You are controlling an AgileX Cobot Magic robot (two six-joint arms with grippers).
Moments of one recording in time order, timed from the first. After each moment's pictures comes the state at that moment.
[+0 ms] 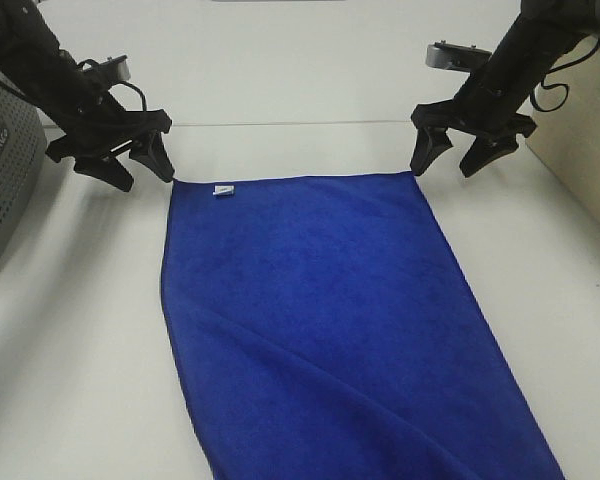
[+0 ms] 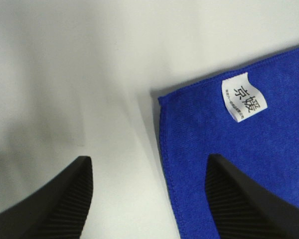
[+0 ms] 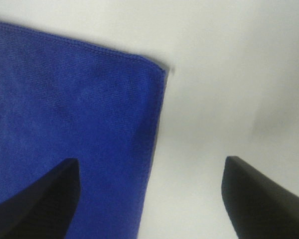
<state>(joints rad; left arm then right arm) -0.07 2.43 -1.97 -0.48 0.98 0.21 0.07 2.41 -2.03 0.35 1.06 -0.28</state>
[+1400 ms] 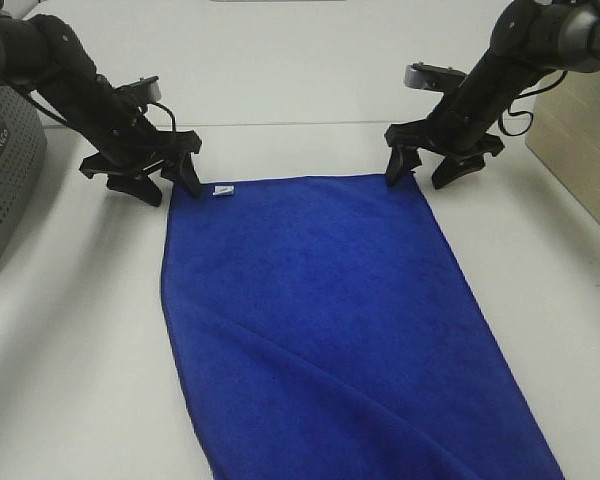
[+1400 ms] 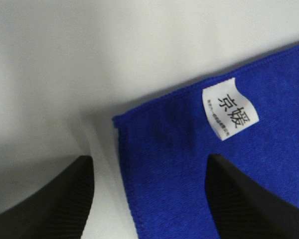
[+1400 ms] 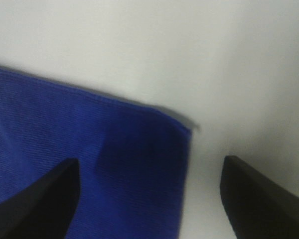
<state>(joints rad) -0.14 2.48 -1.98 -0.50 0.92 0.21 0.11 2.50 -2.04 0.40 0.93 -0.28</state>
